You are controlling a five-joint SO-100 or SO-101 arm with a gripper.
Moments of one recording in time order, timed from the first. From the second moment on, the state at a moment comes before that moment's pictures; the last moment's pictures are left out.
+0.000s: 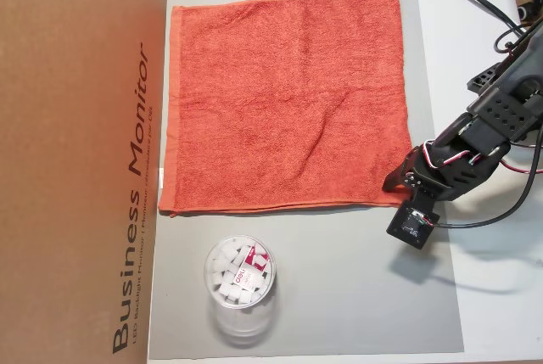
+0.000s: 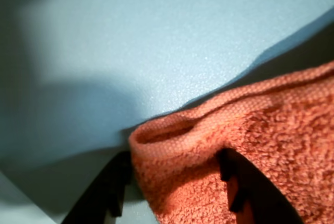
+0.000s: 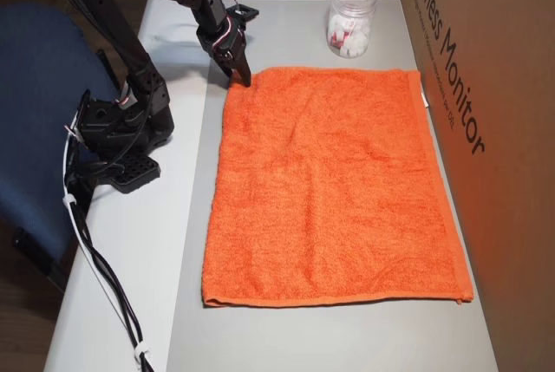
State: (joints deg) arm -43.4 105.6 137.3 41.7 69.3
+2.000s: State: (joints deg) arm -37.0 123.1 137.5 42.3 69.4
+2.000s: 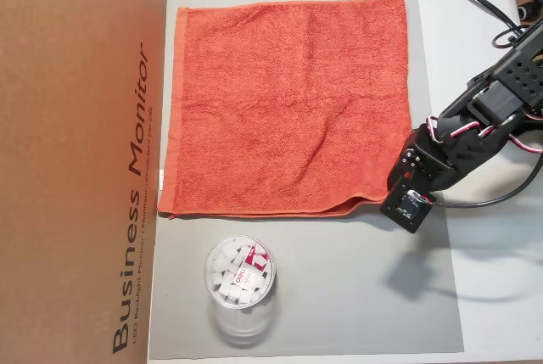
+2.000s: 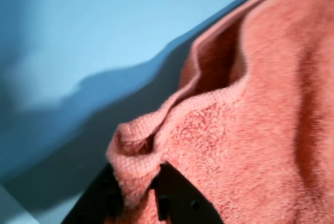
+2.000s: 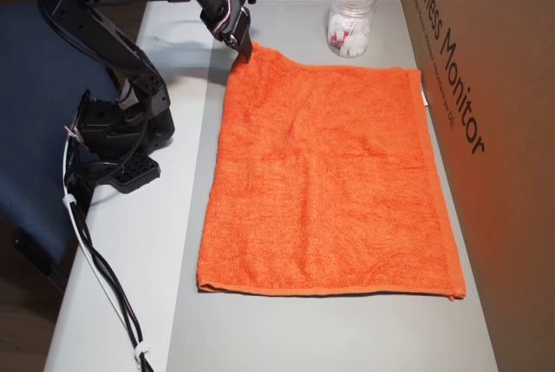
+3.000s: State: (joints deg) arm -19.8 138.1 132.3 50.0 69.3
